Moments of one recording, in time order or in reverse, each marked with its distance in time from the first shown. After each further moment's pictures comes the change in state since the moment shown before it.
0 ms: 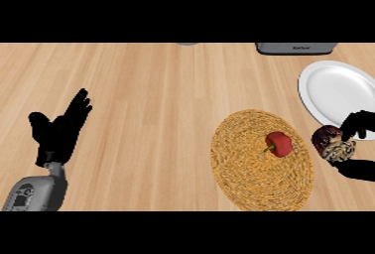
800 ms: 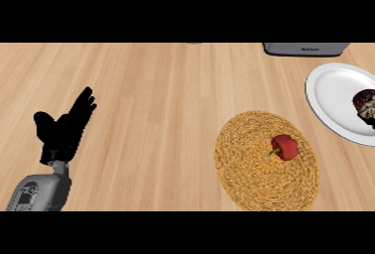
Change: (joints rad) left arm -0.013 -0.017 -0.003 0.005 -0.016 -0.022 -0.016; right arm -0.436 -0.179 -0.191 0.882 0.002 -0.044 -0.236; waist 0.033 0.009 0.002
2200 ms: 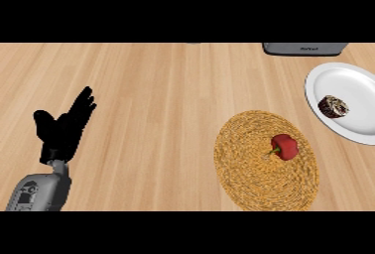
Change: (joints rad) left arm -0.004 -0.005 0.009 -0.005 -0.006 -0.003 0.018; right arm -0.297 -0.161 -0.114 0.583 -0.130 0.396 -0.280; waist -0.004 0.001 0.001
